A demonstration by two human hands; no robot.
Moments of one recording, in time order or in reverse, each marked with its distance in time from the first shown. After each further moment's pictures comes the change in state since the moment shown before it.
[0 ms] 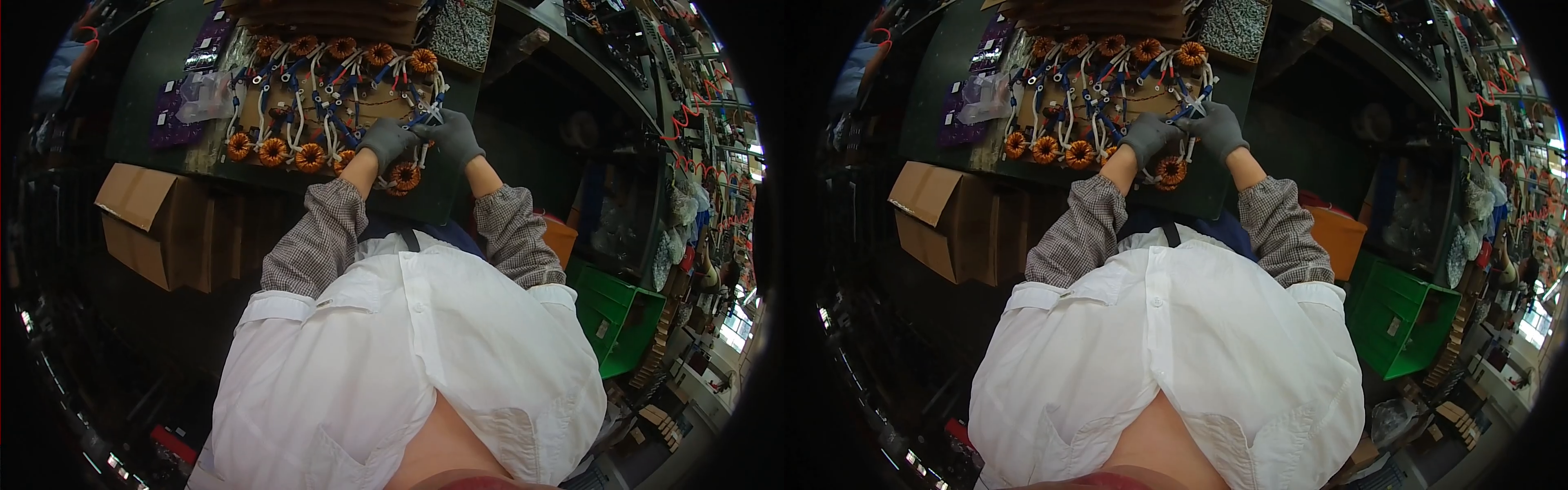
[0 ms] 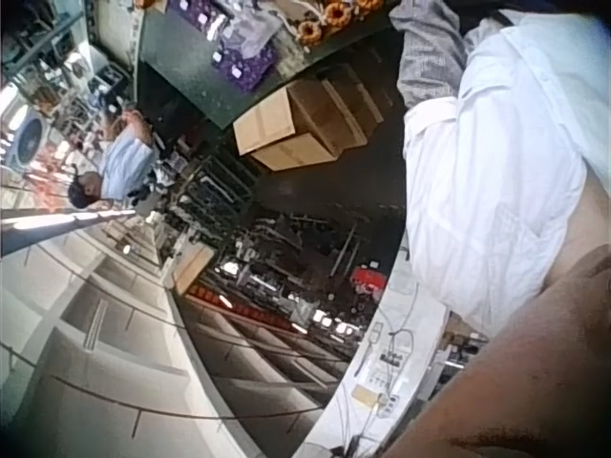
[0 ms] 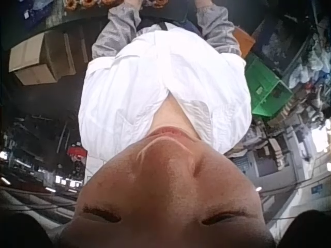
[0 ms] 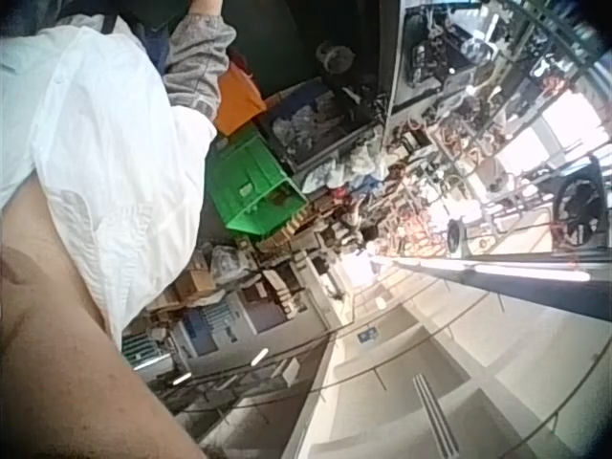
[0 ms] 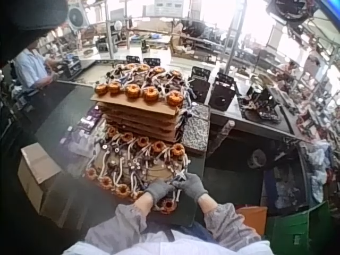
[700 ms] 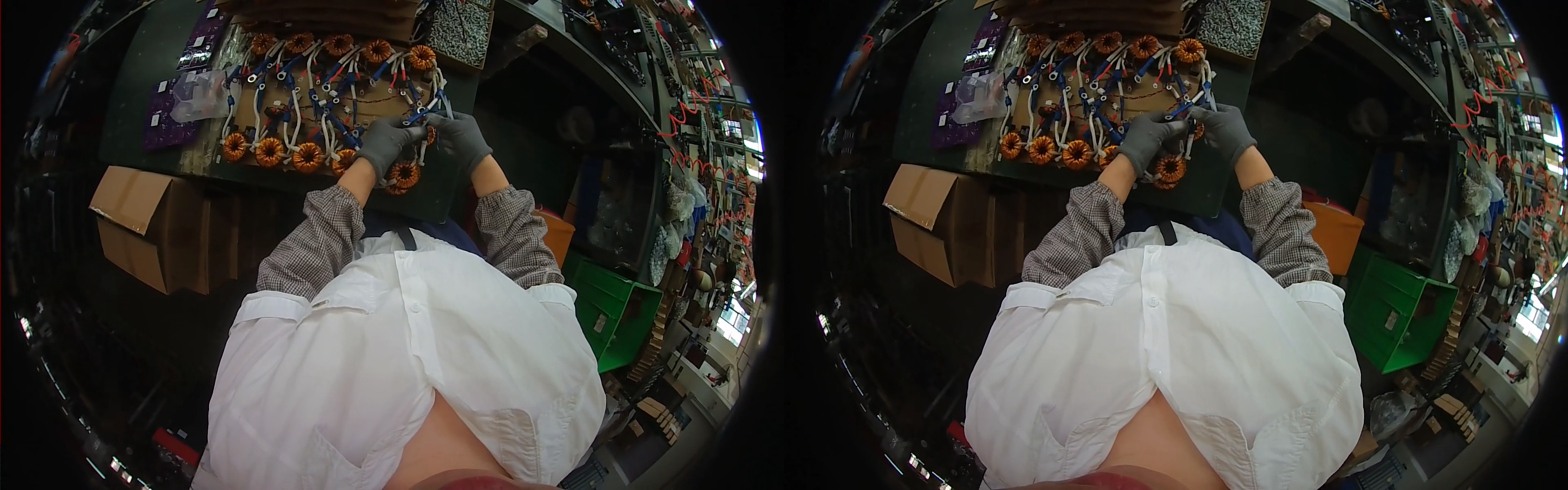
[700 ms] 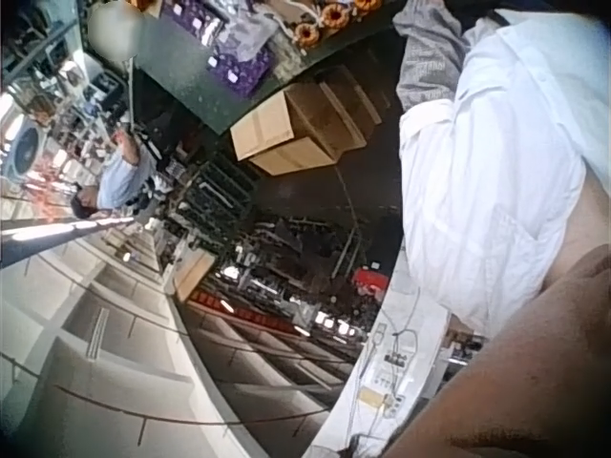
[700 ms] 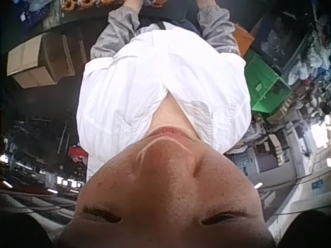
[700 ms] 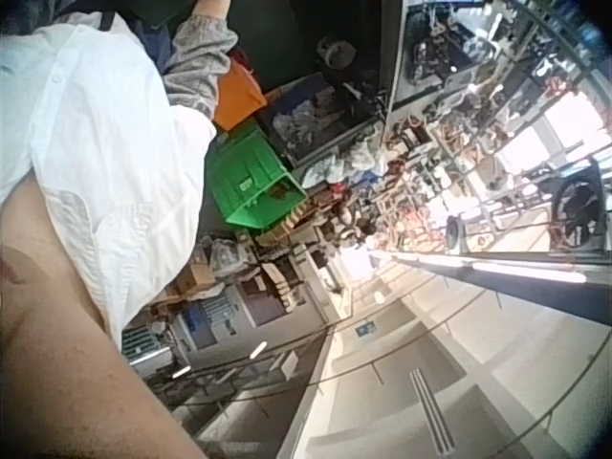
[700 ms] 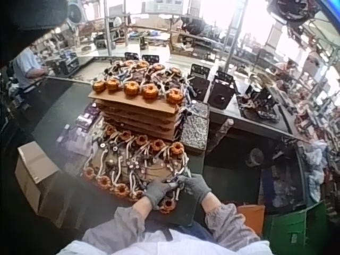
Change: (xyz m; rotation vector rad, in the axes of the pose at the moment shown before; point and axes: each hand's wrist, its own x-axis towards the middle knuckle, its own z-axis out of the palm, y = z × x) left_hand -0.019 0.001 0.010 -0.522 -0.009 0.056; right_hand -0.012 -0.009 -0.015 0.550 -0.073 0.249
